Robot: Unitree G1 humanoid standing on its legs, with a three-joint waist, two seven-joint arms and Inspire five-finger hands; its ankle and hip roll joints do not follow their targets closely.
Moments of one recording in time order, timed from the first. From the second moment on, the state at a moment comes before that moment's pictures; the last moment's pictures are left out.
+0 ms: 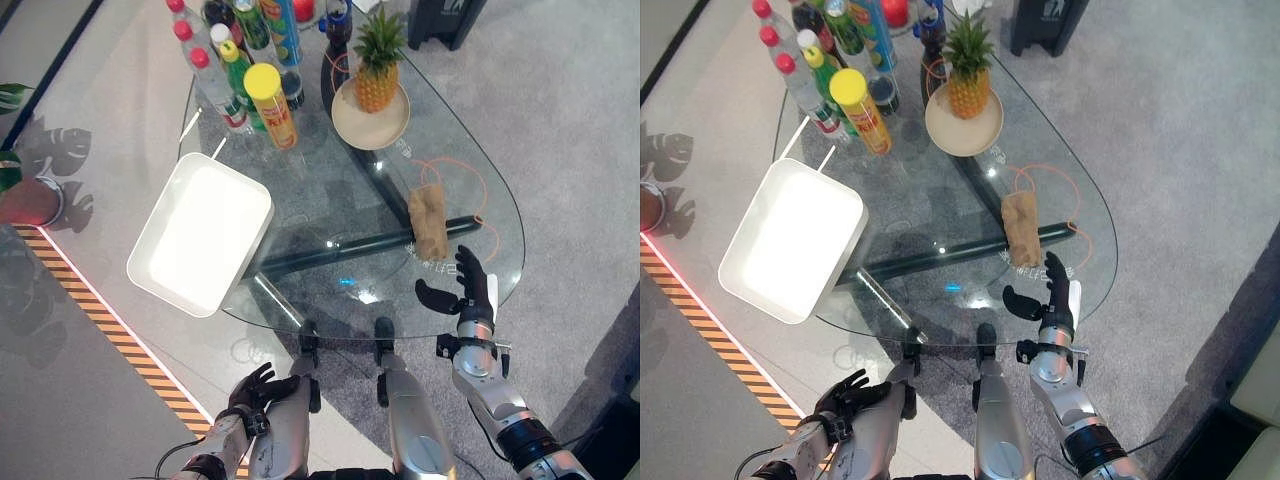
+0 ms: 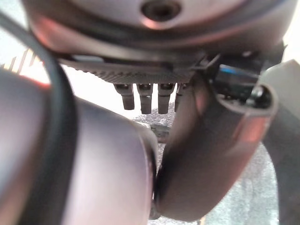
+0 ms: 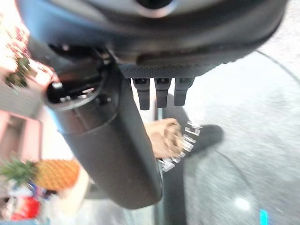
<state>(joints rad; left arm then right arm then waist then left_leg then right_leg) -0.17 0.22 -0.30 1.04 -0.68 -0.07 0.02 -0.20 -0.41 0.31 0.23 0.23 -0.08 -0.69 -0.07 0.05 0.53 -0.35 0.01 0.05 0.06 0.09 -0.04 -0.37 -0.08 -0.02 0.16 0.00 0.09</state>
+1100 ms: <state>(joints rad) -0.25 0.23 -0.30 0.94 -0.86 -0.05 0.06 -0.48 -0.40 0.32 0.14 0.20 -0.03 -0.97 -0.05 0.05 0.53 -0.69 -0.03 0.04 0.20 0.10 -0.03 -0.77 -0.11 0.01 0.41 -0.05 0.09</state>
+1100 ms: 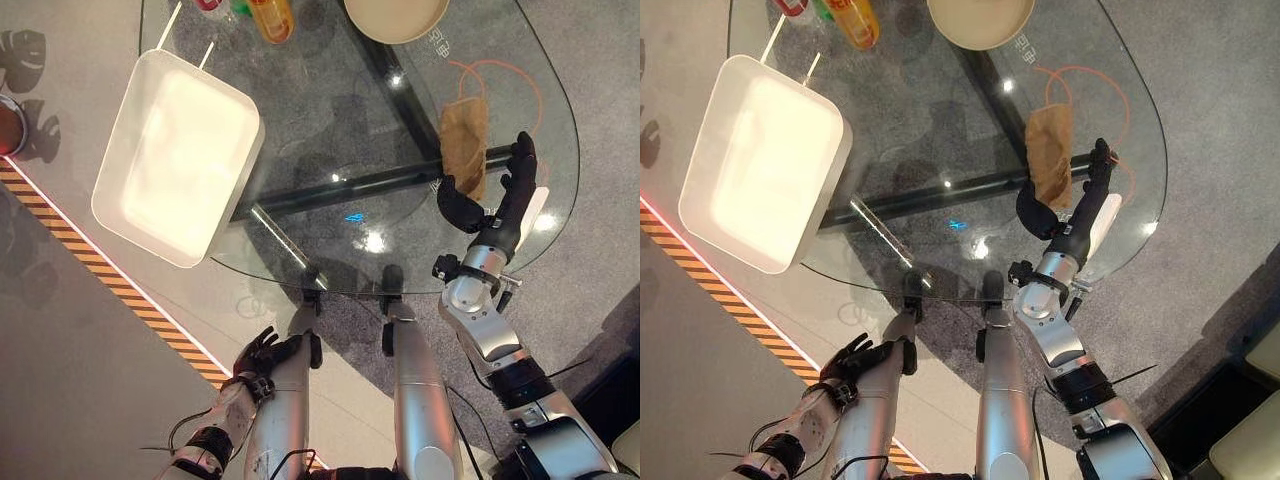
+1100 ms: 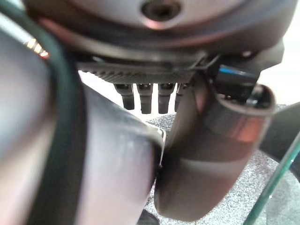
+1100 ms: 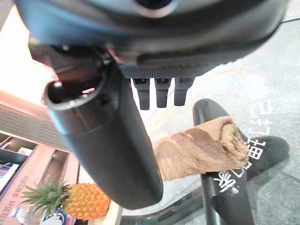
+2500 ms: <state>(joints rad) -0.30 0.23 -0.31 0.86 -0.90 -0.03 0.08 -0.70 -0.49 0.31 0.27 0.24 0.16 -1.05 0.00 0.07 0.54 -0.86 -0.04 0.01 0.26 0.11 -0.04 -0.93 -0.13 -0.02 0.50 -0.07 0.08</state>
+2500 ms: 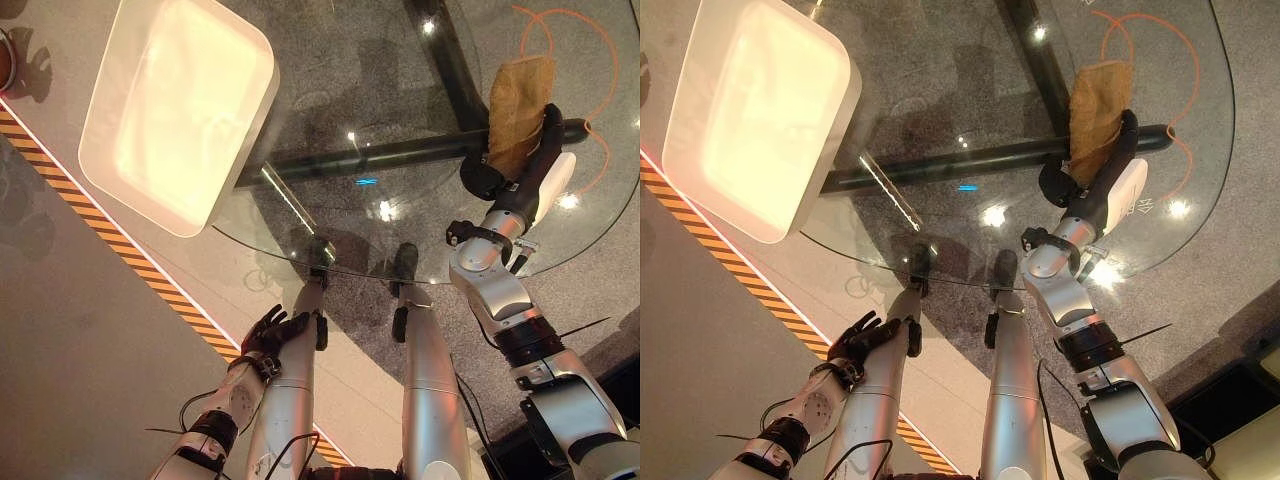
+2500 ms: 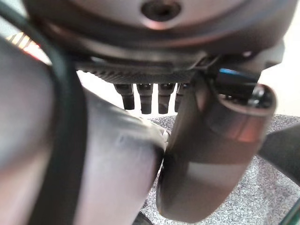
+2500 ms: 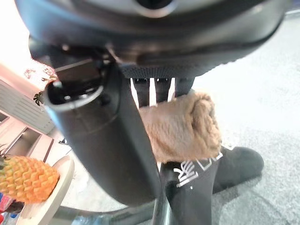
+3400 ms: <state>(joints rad) -0.30 0.24 -0.31 0.85 -0.93 -0.03 0.08 -0.68 -0.49 0.32 0.30 0.24 0.16 -1.05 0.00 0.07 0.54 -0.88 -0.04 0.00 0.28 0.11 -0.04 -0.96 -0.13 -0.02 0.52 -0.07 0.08</state>
